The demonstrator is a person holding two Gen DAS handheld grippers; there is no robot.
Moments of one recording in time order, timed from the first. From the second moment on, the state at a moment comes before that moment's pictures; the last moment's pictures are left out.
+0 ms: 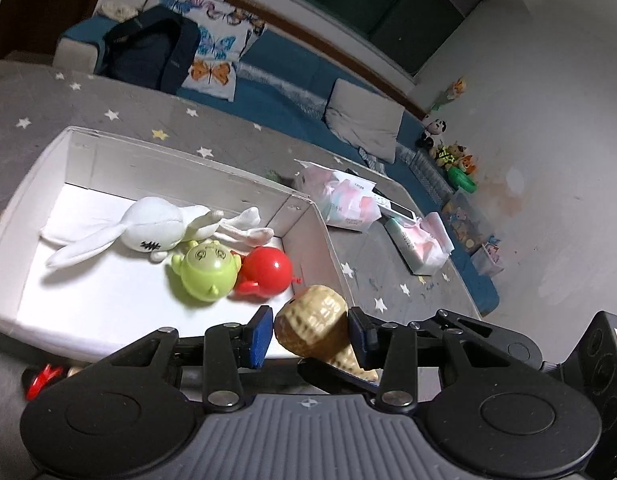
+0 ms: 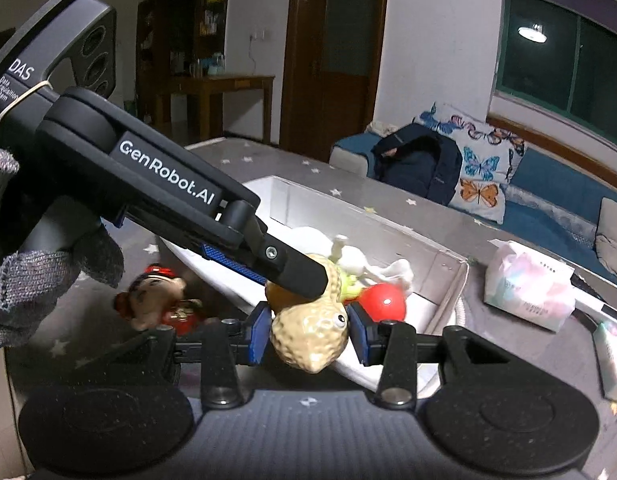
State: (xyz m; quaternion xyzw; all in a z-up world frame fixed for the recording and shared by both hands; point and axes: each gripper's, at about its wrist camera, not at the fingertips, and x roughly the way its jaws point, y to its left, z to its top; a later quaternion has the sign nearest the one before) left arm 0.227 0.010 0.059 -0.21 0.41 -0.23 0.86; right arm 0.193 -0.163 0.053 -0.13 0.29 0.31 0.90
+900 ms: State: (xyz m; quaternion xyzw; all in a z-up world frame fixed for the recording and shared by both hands) left arm 0.282 0.012 0.012 -0.23 0.47 -0.19 0.83; right arm 0.284 -0.162 0.013 -0.10 0.43 0.34 0.83
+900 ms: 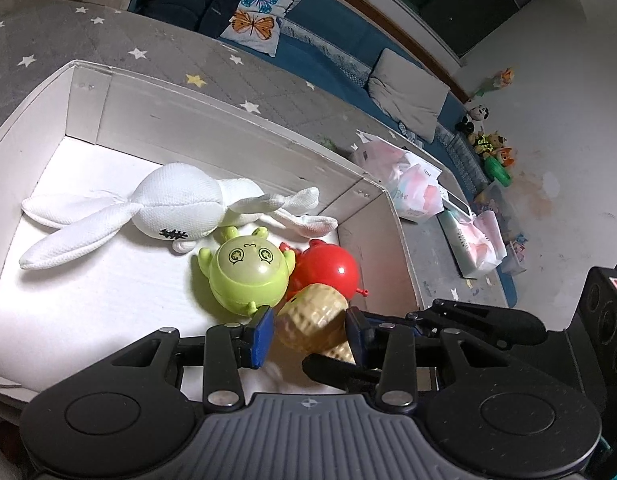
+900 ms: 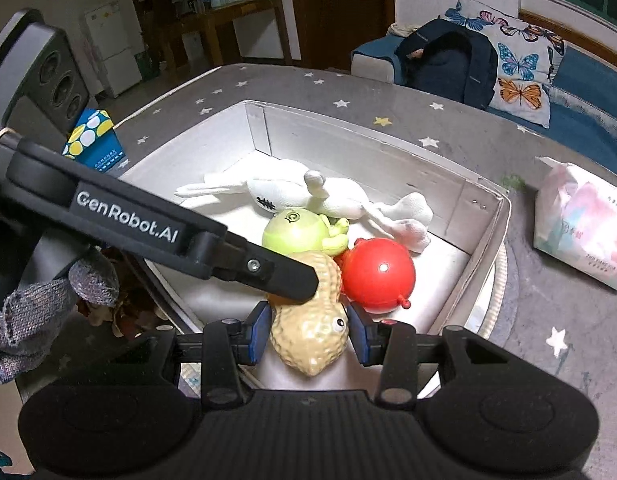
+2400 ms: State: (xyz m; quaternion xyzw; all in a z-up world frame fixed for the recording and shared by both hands) left arm 0.211 0.065 0.056 -0.21 0.40 -0.16 0.88; right arm 0.240 -0.145 0.041 -0.13 0.36 0.33 0.86
